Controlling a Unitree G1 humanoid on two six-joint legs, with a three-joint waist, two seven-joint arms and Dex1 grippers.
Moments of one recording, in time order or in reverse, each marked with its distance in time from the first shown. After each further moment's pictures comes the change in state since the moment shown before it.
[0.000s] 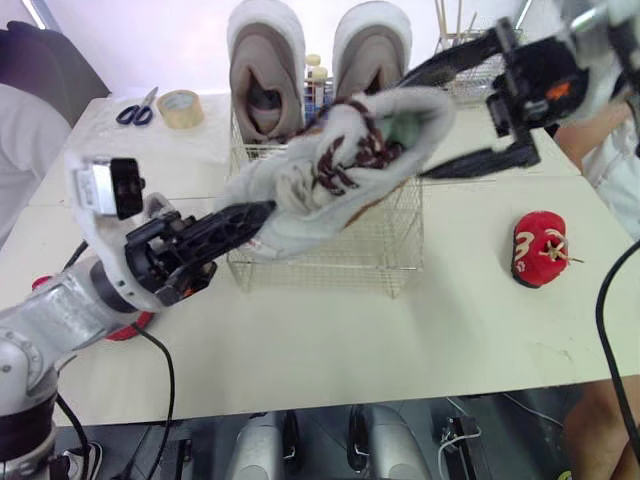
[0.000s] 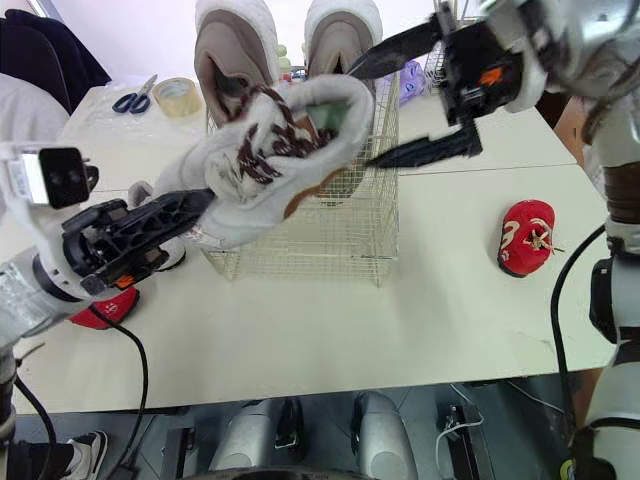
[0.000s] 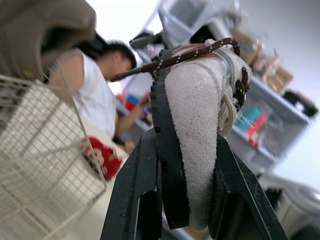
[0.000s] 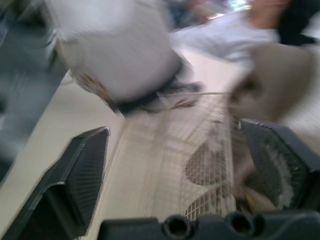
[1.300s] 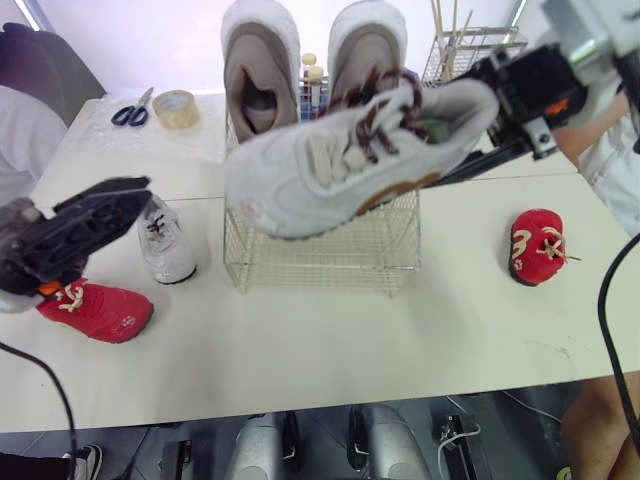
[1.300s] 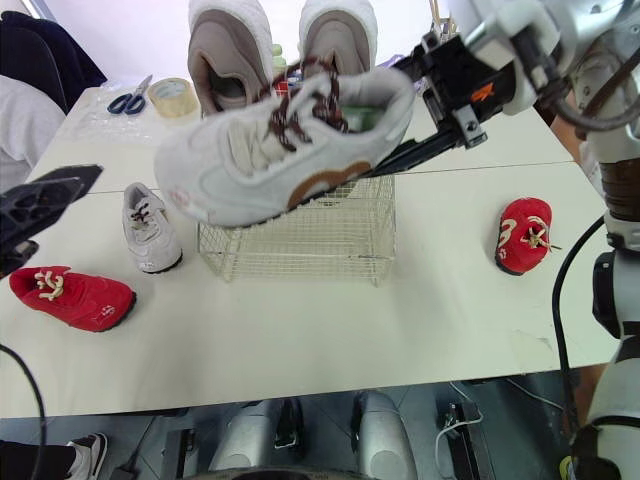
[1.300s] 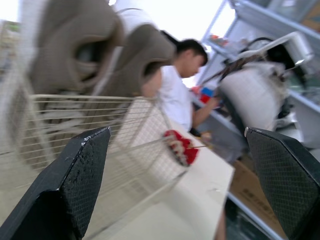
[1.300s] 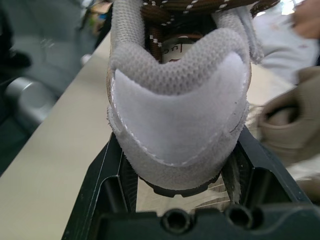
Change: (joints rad) left arm 0.186 0.287 0.429 0.139 0.015 0.197 -0.171; right arm -0.135 -0.018 0.240 -0.112 -0.042 -0.294 0.184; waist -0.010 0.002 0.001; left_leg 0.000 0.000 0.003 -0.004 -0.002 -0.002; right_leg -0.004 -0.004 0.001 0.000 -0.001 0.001
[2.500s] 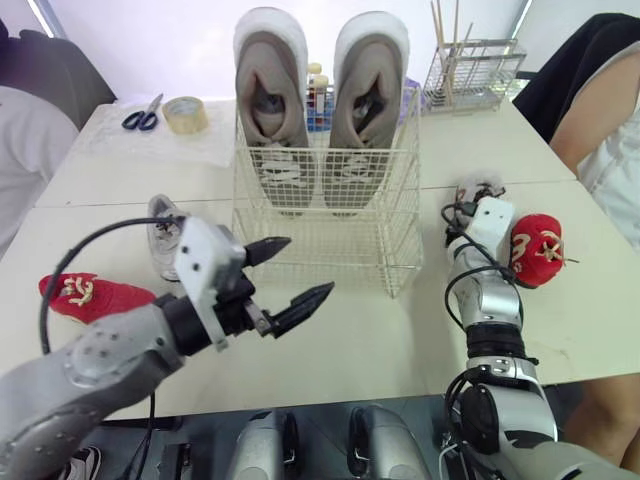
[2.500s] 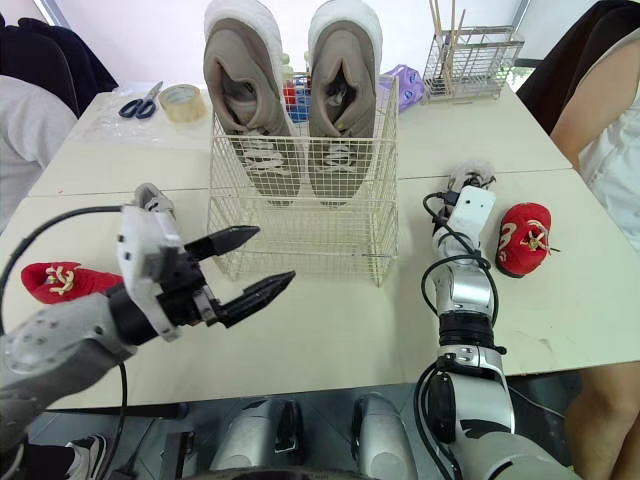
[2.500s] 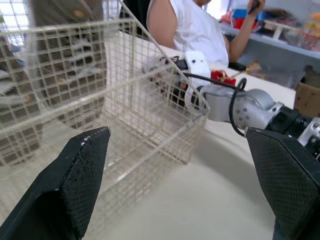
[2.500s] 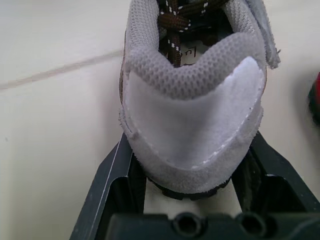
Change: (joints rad) left arm -0.140 -0.144 -0.544 -0.450 0.571 -0.175 0.311; right arm 0.727 0.771 -0.711 0.291 -0.612 0.099 -1.862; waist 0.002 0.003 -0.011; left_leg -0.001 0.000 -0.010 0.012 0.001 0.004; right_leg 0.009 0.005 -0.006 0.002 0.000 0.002
